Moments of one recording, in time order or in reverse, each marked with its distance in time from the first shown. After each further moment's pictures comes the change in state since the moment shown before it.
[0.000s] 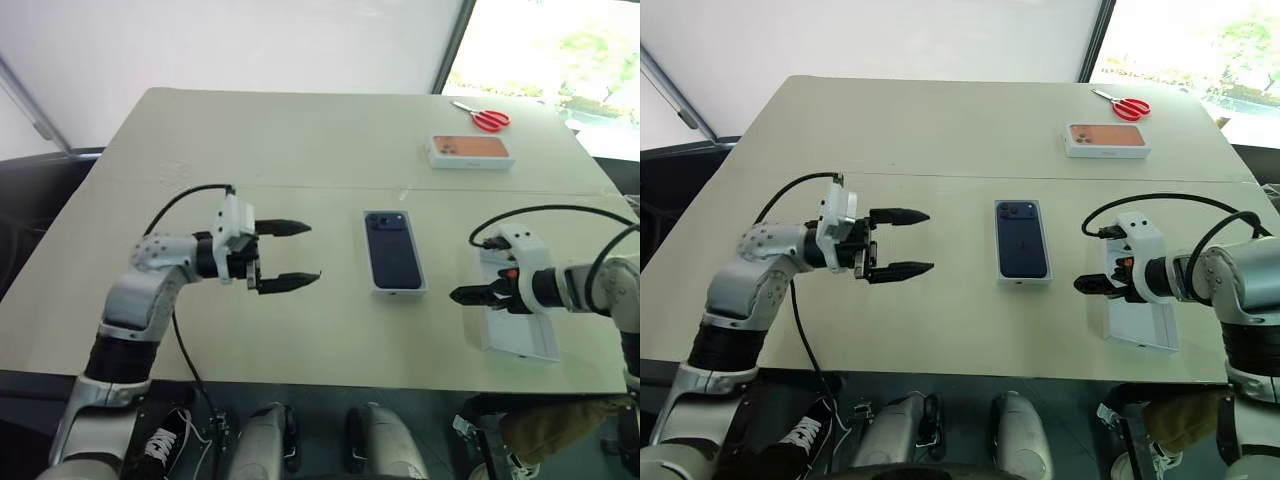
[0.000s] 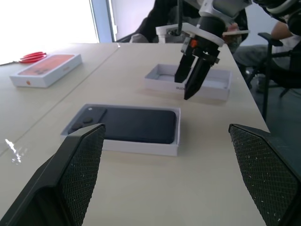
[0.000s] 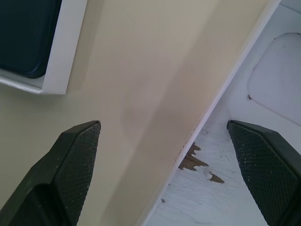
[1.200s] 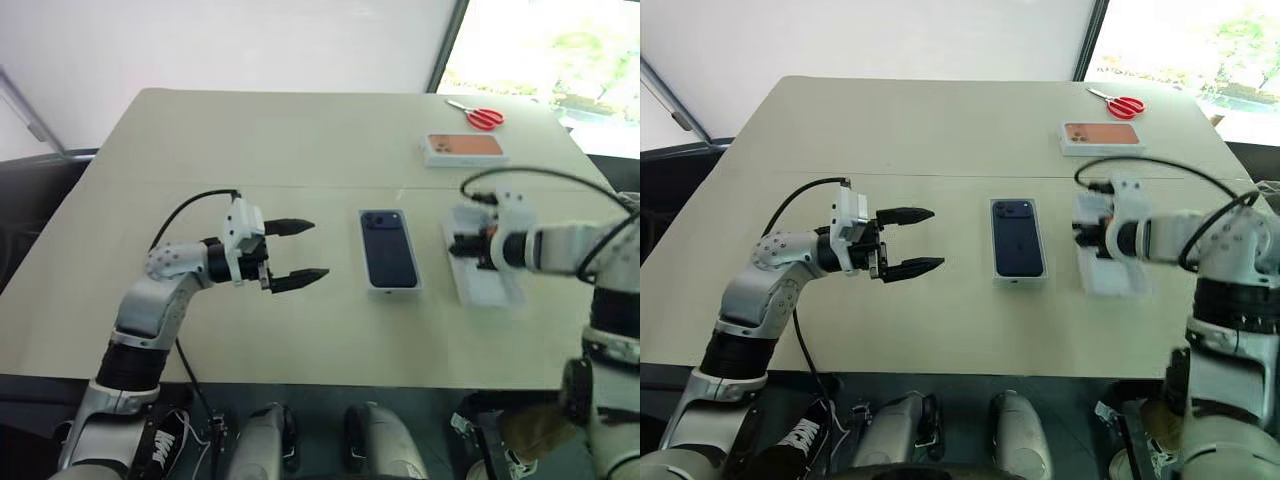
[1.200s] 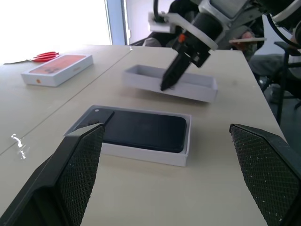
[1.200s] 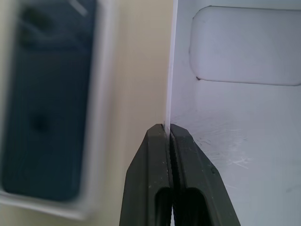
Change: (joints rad) left arm 0.021 -0.046 -0.019 -0.010 0.003 -0.011 0.156; right arm -0.275 0.192 -0.135 0.226 0.380 -0.046 -0.606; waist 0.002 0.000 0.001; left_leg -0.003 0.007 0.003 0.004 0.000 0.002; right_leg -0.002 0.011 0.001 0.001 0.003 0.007
